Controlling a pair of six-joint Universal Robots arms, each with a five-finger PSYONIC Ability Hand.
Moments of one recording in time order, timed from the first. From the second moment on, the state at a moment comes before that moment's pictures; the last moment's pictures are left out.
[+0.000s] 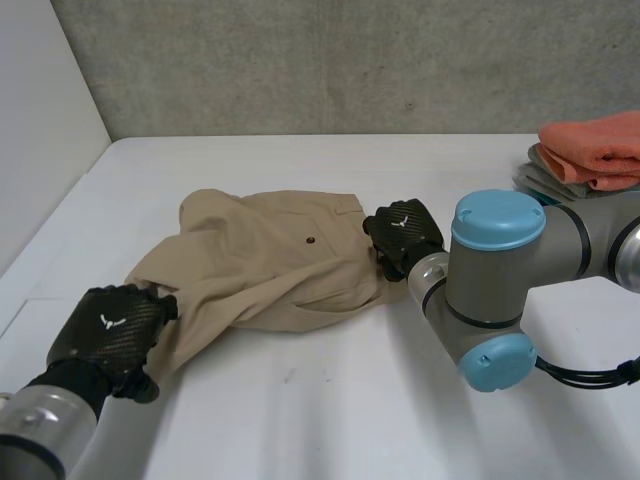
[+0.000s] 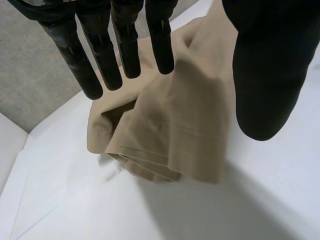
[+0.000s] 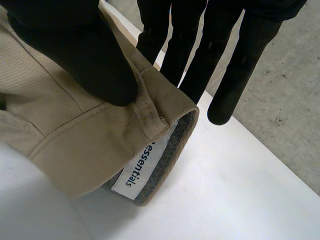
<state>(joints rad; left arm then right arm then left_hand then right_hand) 4.40 -1.42 -2.20 3.28 -1.57 3.53 2.15 -0.85 1.24 -0.16 1.56 2.75 0.47 0.47 0.47 0.46 0.28 1.10 1.17 1.18 1.20 1.01</state>
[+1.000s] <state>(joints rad) 4.38 -1.20 -1.30 3.20 -1.57 3.47 2.12 -1.62 1.07 0.09 1.56 2.53 1.15 1.20 1.19 1.20 0.97 1.10 1.17 1.19 1.20 1.01</state>
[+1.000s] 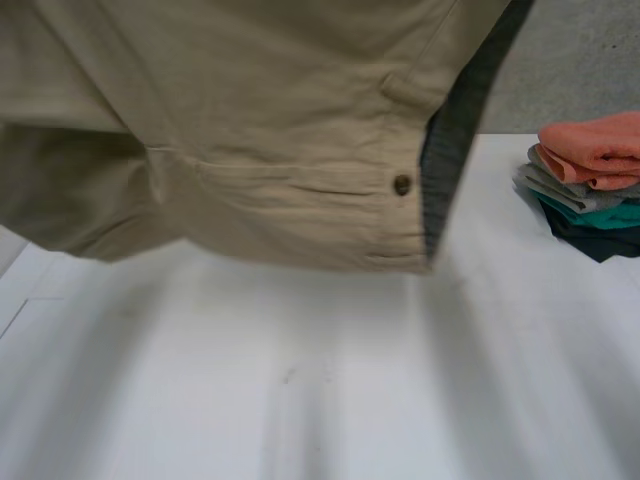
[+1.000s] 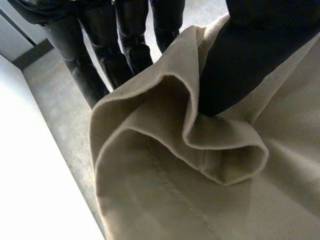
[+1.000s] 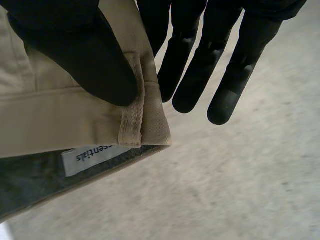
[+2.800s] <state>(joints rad) 4.34 -1.78 -2.06 3.34 -1.54 3.41 1.78 -1.21 1.87 -0.17 1.14 2.42 0.60 0.59 0.60 0.59 0.41 0.73 0.73 0.72 0.72 0.54</state>
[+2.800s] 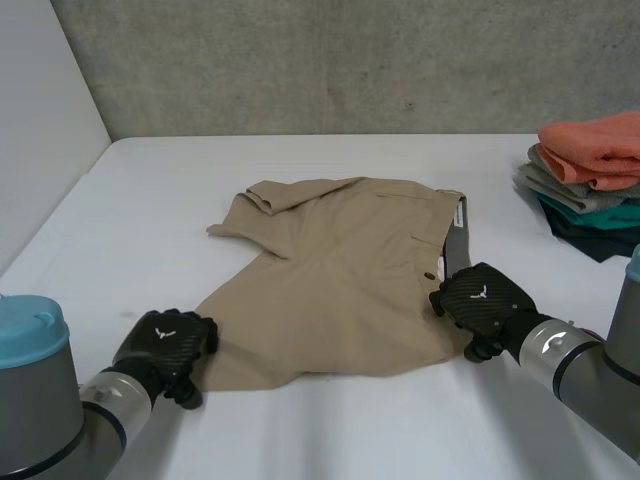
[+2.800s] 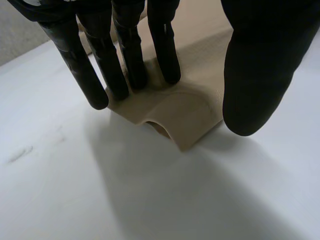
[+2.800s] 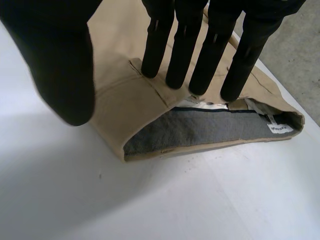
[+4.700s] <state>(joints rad) 4.28 -1.33 -1.88 2.78 -1.45 3.58 1.78 -1.67 1.78 0.39 1.33 2.23 1.15 1.20 1.19 1.20 0.98 1.08 1.17 1.19 1.20 1.01</state>
